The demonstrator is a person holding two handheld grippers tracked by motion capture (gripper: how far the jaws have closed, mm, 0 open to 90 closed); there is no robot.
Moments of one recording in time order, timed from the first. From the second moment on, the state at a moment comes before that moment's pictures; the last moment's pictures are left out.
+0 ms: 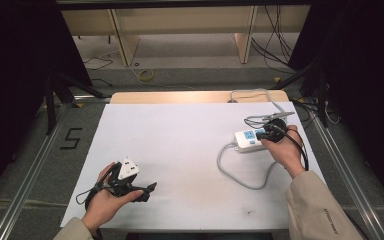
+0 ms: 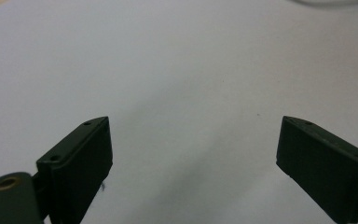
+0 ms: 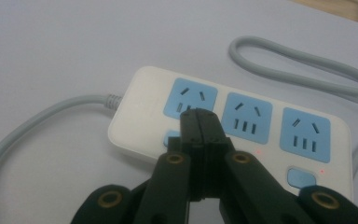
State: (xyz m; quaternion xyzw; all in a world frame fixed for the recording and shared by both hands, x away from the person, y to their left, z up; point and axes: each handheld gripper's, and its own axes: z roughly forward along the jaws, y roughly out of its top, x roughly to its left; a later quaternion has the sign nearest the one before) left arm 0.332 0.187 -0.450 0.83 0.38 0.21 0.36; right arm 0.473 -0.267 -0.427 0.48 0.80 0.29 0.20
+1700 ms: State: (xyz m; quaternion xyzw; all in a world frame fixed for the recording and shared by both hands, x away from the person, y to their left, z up) left arm 0.332 0.187 -0.450 0.83 0.38 0.21 0.36; right arm 0.492 -0.245 -0.439 0.48 0.83 0.25 0.16
